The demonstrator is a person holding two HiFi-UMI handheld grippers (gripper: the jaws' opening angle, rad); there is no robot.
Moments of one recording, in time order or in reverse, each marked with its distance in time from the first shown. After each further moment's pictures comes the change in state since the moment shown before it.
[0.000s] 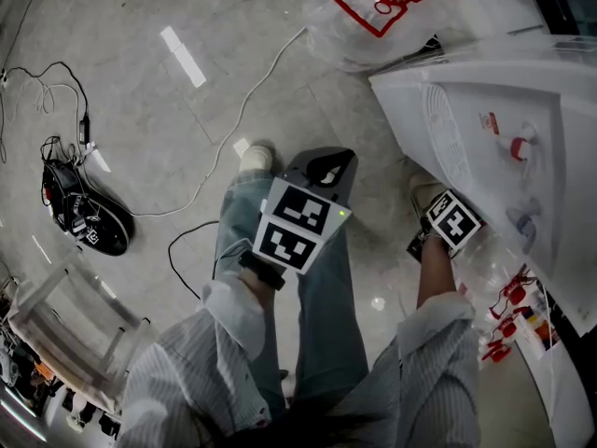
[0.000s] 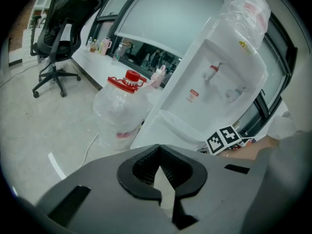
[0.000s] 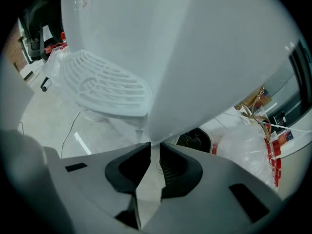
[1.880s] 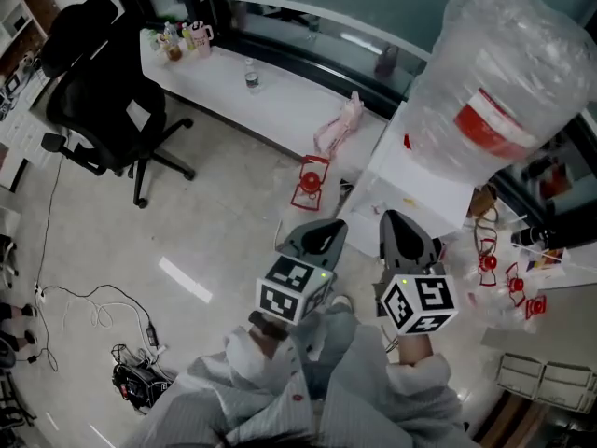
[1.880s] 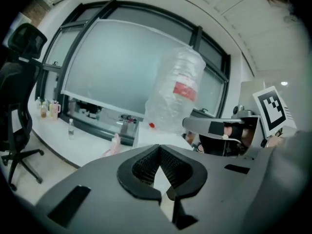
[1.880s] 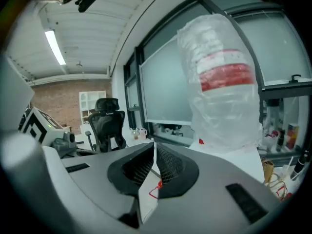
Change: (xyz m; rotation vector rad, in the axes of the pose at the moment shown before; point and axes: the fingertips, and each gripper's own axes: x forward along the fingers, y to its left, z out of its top) left arm -0.298 -0.144 0.288 0.464 -0.283 -0.369; right arm -0.613 0.107 0.222 0.103 -1.007 0.442
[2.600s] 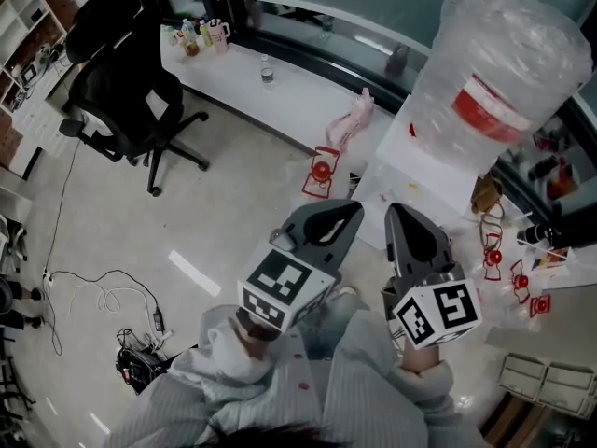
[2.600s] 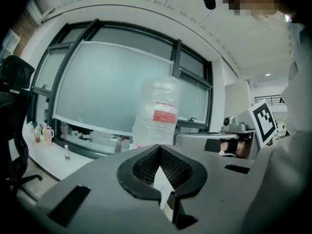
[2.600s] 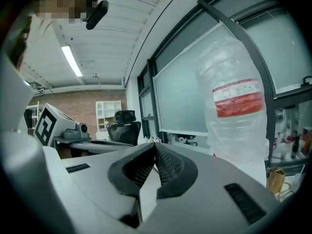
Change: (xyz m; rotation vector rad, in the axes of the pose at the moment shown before) left arm -0.070 -0.065 0.081 0.157 -0.145 -0.063; right arm -0.067 0.053 0.064 -0.029 -0.107 0.167
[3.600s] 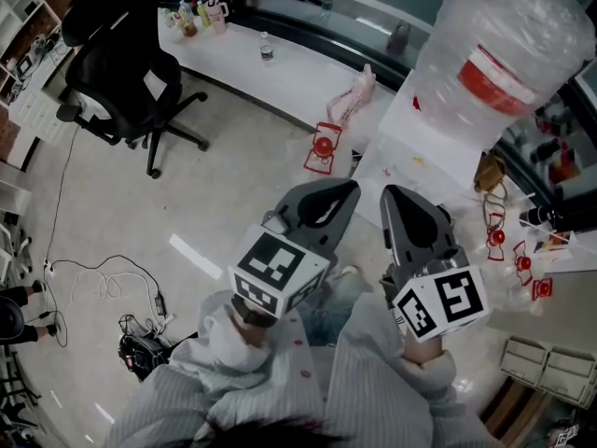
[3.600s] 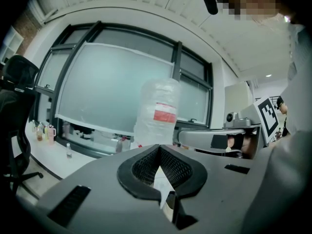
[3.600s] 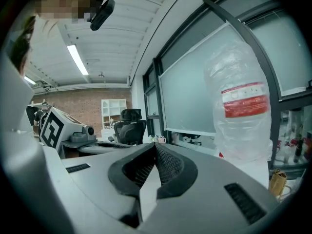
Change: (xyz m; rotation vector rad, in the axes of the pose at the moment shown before) left arm -0.022 -0.004 -0.010 -0.021 -0.020 0.015; right arm -0.012 0.033 -0.002 -0.035 0.018 0.054
